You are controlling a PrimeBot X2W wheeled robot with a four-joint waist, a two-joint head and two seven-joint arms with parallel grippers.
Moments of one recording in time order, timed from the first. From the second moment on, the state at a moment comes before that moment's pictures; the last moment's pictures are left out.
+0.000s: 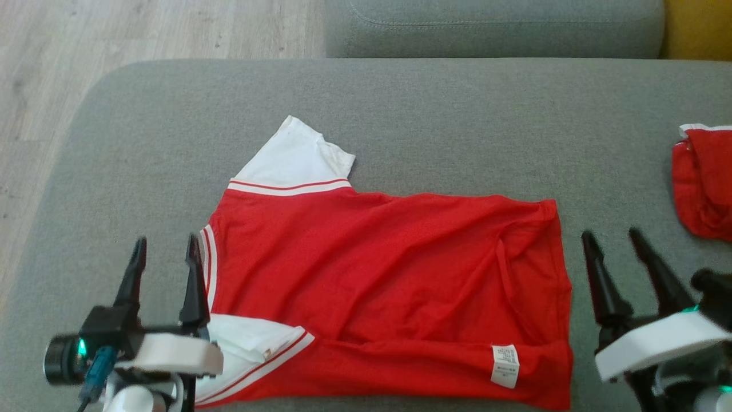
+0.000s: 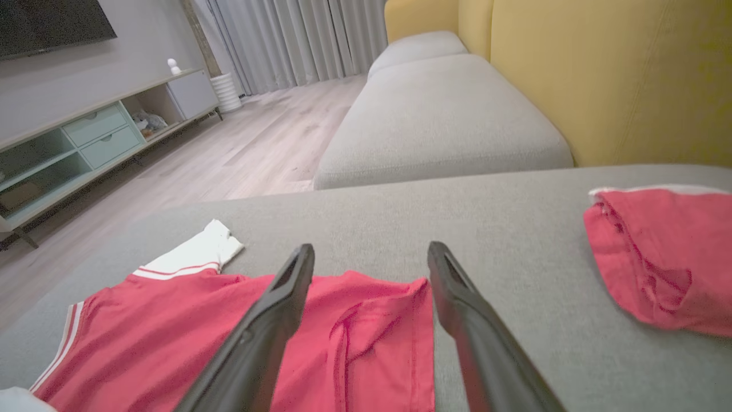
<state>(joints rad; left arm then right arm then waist) 0.00 0.29 -0.26 0.01 -0.36 0.23 -0.07 0.17 -0.05 -0.04 -0.27 0.28 0.13 0.26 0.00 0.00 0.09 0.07</state>
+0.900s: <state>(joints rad) -0.60 0.21 -0.38 0.37 -0.37 0.05 0.02 -0.01 -0.04 -0.07 -0.39 0.21 0.13 0.26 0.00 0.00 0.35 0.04</state>
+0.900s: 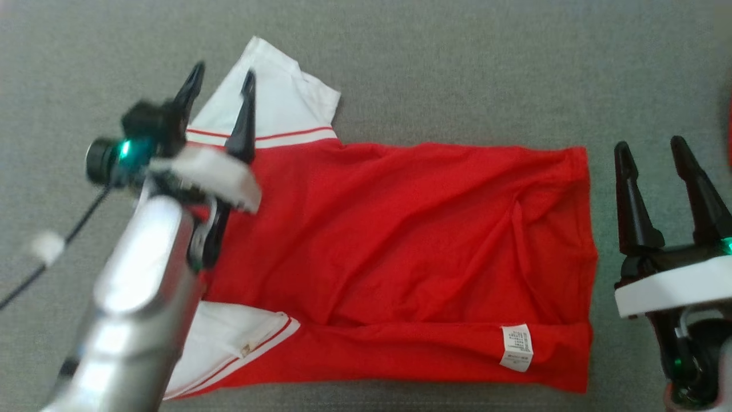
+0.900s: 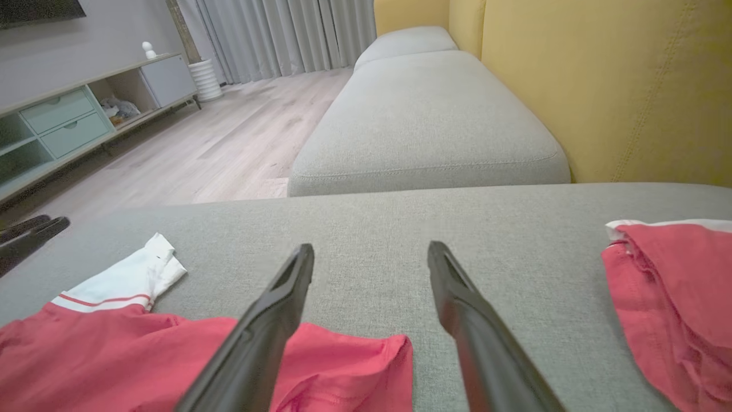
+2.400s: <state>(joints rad) -1.04 0.10 -0.48 1.03 -0.47 -0.12 -0.09 -0.20 -0.16 -0.01 0.03 0.28 0.13 0.32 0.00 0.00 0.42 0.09</state>
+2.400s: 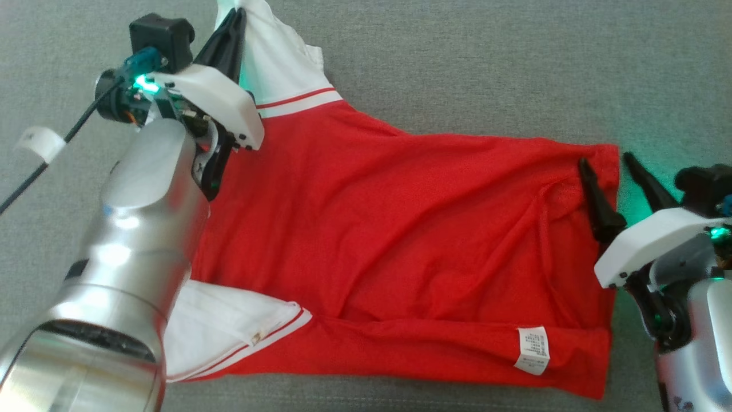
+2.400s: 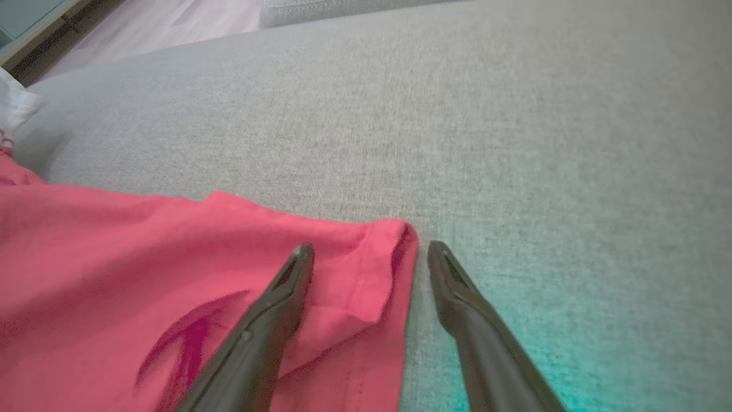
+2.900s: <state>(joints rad) -0.92 0.15 -0.45 0.87 -0.54 -0.11 -0.20 -0.28 -0.20 0.01 0.14 0.33 0.13 0.40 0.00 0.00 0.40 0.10</state>
